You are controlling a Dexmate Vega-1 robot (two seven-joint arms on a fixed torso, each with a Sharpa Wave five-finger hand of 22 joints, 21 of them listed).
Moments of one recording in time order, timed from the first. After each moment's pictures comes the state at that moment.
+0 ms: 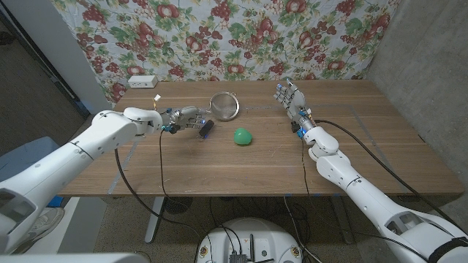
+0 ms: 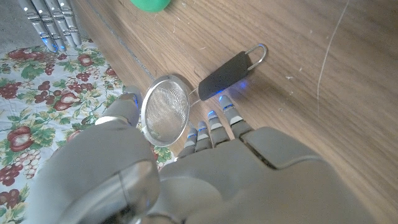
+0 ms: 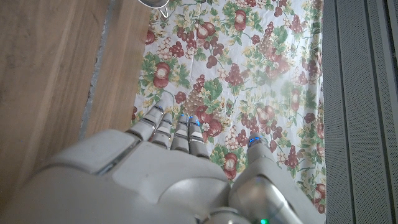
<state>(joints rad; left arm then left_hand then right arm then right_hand) 0.73 0.93 0.45 -1.80 -0.72 0.56 -0.06 0.67 0.04 0.44 -0.16 0.17 -0.09 0.08 0.18 0.20 -0.09 0.09 0.17 0.23 0.02 0.08 0.18 0.19 -0.03 0.09 0.50 0.17 -0.80 -0.38 -0.44 -1.30 0.64 0.38 0.09 0.15 0.13 0.39 -0.11 0.18 0.21 0.08 0.19 0.18 0.15 0.04 0.19 0.20 0.04 0.04 0.22 0.23 0.18 0.02 0.27 0.17</state>
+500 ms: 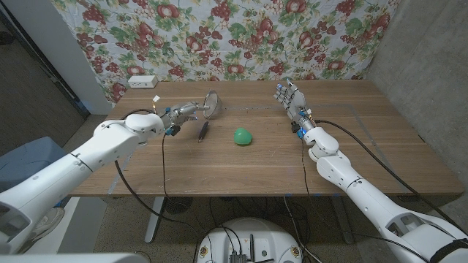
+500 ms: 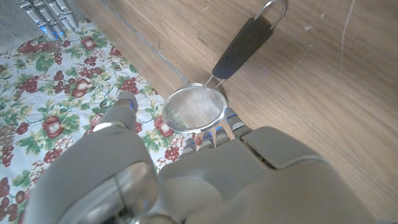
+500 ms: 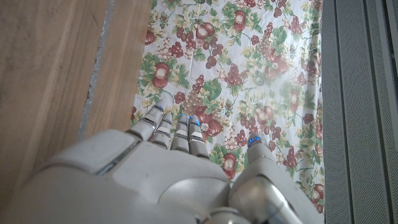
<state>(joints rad) 0.84 0.91 0.42 -1.84 -0.55 0.34 0.10 0.58 0.05 0.40 -0.14 0.17 -0.17 -0.04 0.18 0.18 -0.17 0.07 0.18 0.19 -0.17 0.06 0.17 0.18 -0.11 0.05 0.41 0.17 -0.80 -0.39 -0.44 -1.32 0.63 0.38 0.08 0.15 0.13 0.39 -0.11 0.18 0.21 0.07 0.19 0.18 0.15 0.04 0.19 0.20 0.04 0.04 0.22 0.23 0.18 0.02 0.26 0.17</state>
